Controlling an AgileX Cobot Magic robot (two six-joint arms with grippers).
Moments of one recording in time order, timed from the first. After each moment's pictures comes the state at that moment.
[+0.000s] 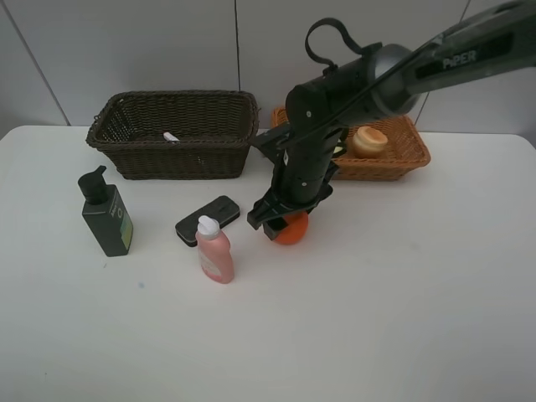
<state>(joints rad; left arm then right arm) -0.03 0.00 -0.51 0.01 1.06 -0.02 0.68 2.12 -1.40 -0.12 0.75 0.02</state>
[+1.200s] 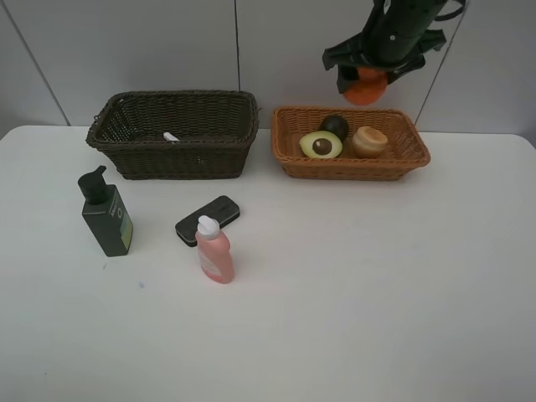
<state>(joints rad) -0.03 0.00 -0.51 0.01 1.06 -0.02 0.37 1.94 -1.66 -0.31 0.82 0.28</state>
